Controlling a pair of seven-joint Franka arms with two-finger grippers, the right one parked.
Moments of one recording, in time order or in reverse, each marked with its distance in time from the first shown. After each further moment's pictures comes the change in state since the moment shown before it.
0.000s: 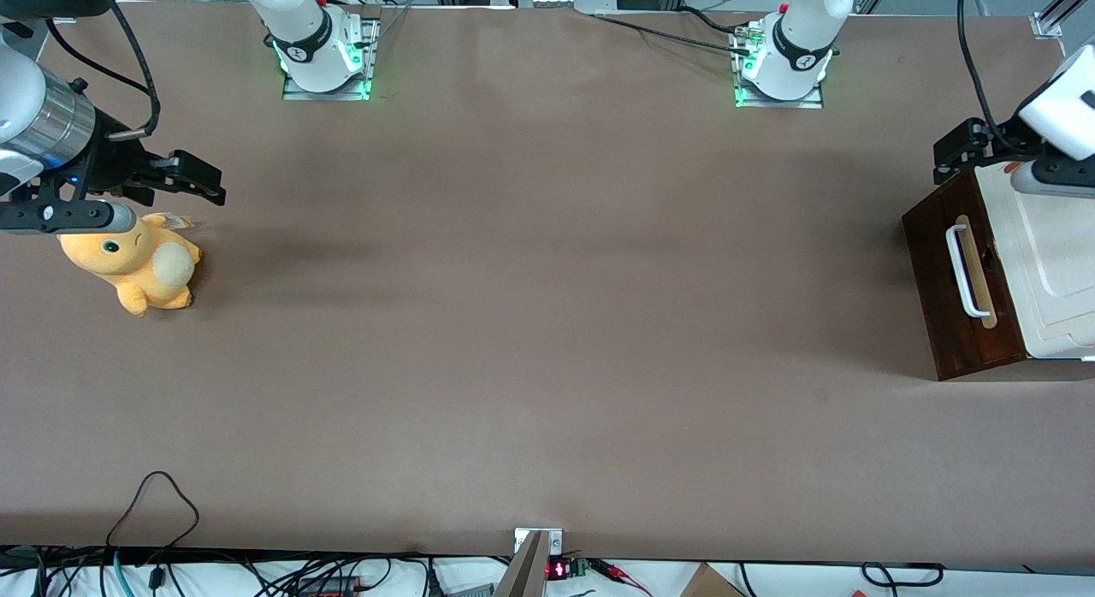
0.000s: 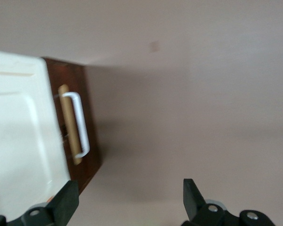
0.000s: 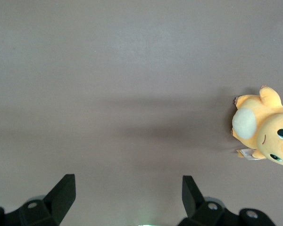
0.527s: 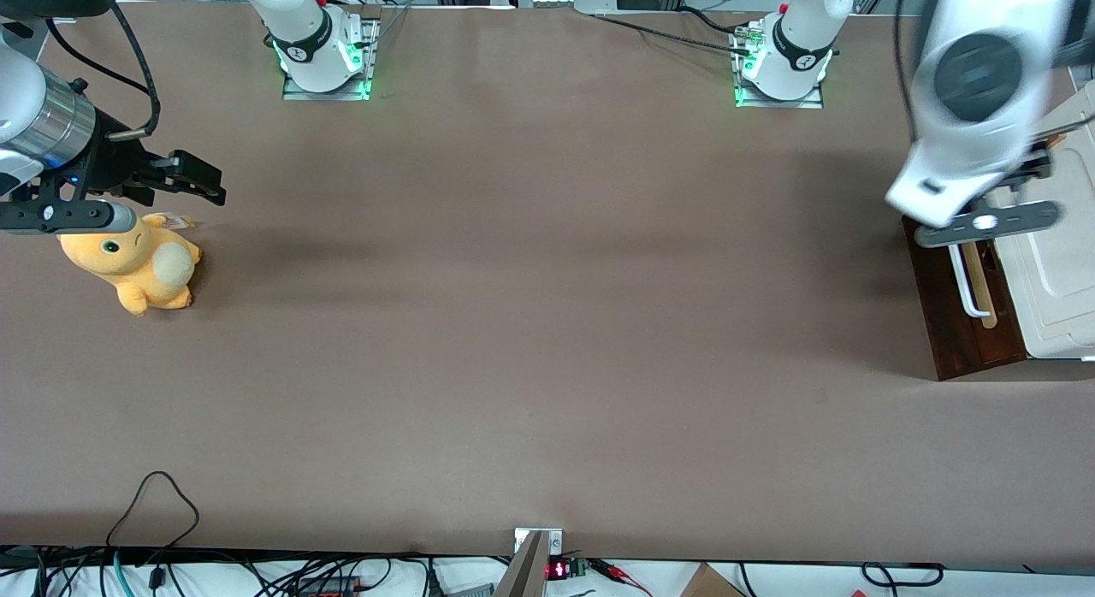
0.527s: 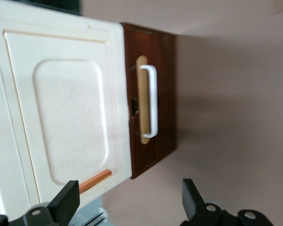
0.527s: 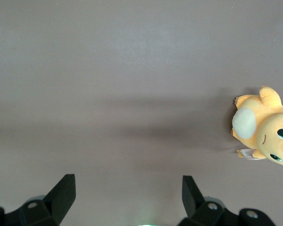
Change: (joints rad) arm -0.011 0.075 -0.208 -0.230 0.507 -0.034 -0.460
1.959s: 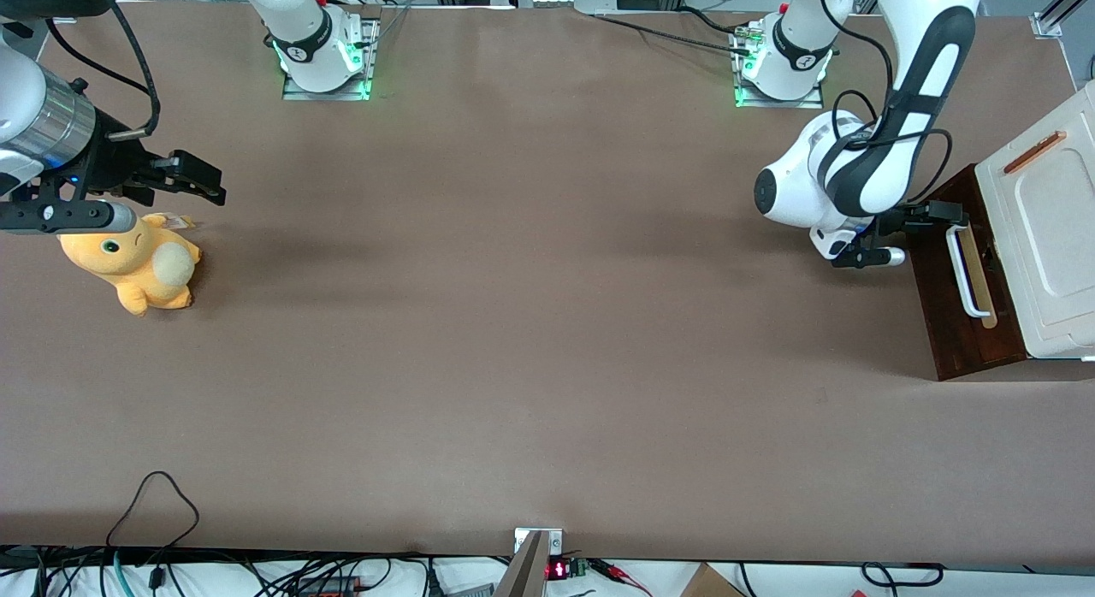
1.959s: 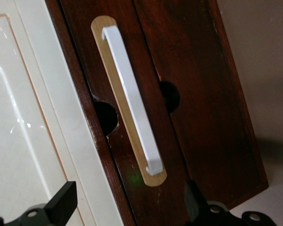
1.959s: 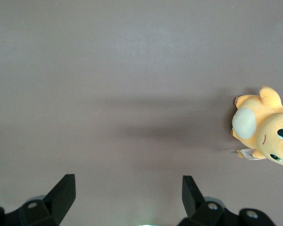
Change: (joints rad) arm 0.007 0.229 0.055 -0.489 0.622 0.169 -0.324
